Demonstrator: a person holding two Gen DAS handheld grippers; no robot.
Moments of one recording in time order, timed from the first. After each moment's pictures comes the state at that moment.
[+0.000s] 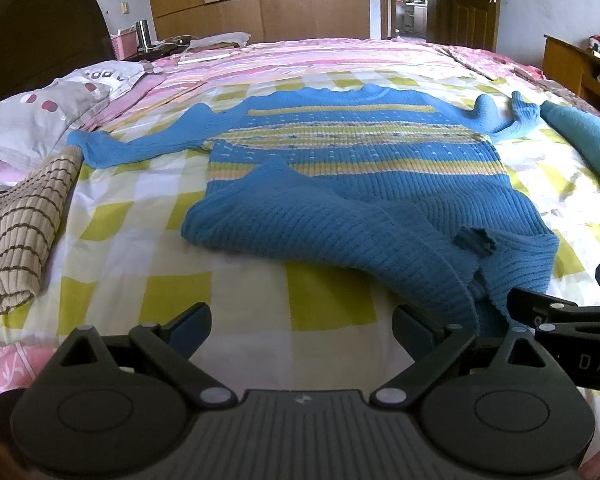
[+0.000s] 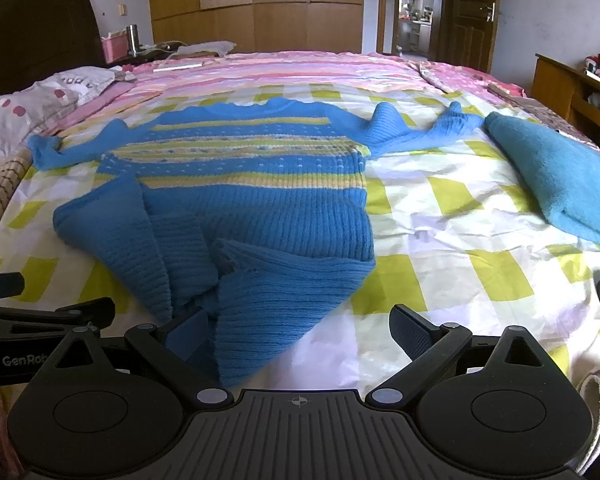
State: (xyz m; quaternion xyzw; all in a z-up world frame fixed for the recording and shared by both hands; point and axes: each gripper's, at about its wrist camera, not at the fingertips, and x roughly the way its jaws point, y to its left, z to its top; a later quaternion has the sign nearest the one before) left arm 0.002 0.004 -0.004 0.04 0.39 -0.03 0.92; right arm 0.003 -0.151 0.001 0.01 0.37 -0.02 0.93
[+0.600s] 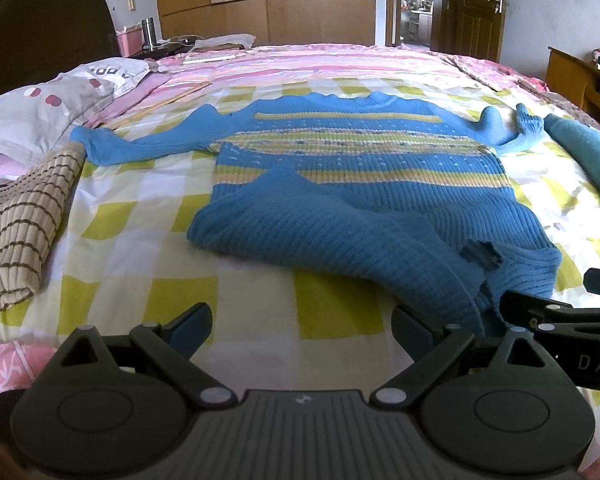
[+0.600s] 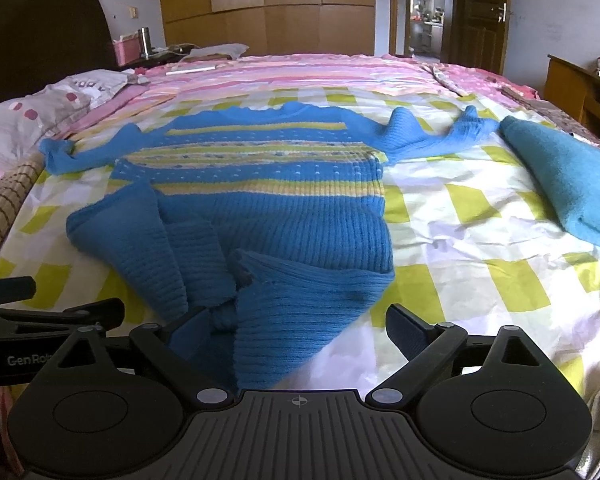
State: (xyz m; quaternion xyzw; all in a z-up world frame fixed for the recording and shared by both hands) left arm 0.005 0.013 -0.001 0.02 0.38 -0.03 0.92; right arm 0.011 -0.148 0.004 0.01 0.36 0.00 0.93
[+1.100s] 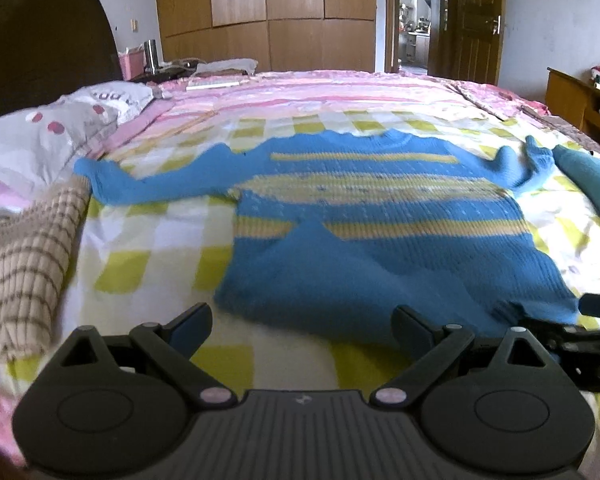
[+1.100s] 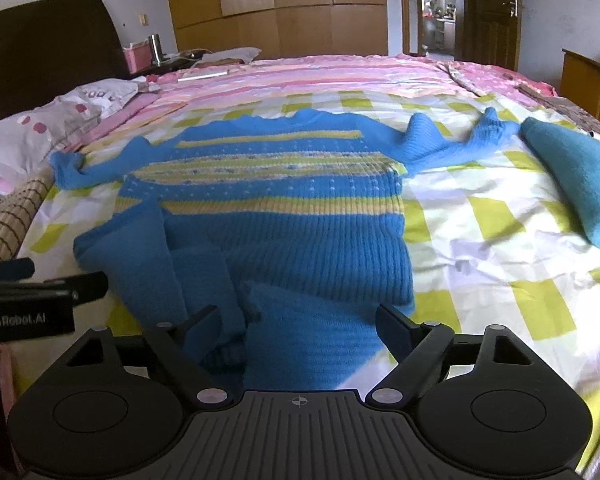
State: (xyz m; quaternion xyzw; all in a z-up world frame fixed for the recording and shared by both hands) left arm 0.040 0.039 0.019 0.02 0.34 -0.04 0.94; right arm 0.036 -0.153 0.008 0.03 0.36 0.03 0.93
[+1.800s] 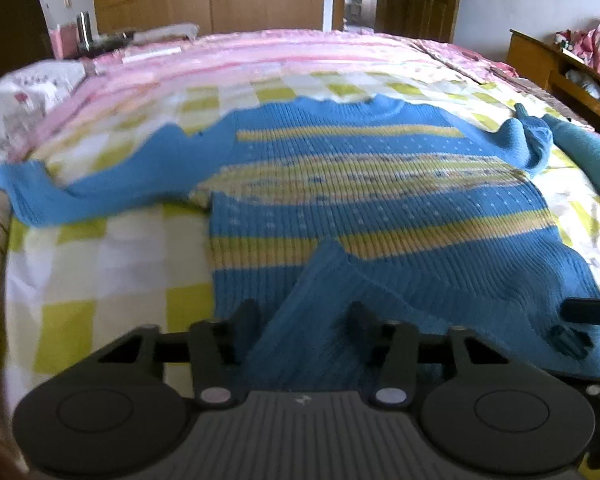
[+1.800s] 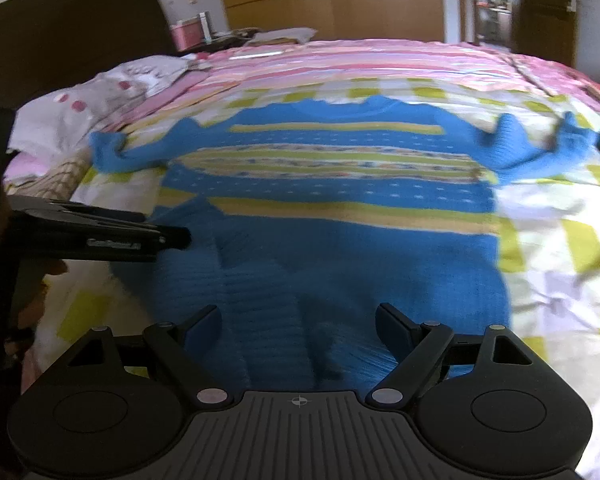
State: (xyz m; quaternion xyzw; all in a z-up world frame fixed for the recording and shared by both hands) left arm 0.134 0.067 -0.012 0.03 0.41 -0.13 0.90; right arm 0.081 -0.120 -0.003 0.02 0.38 0.12 0.92
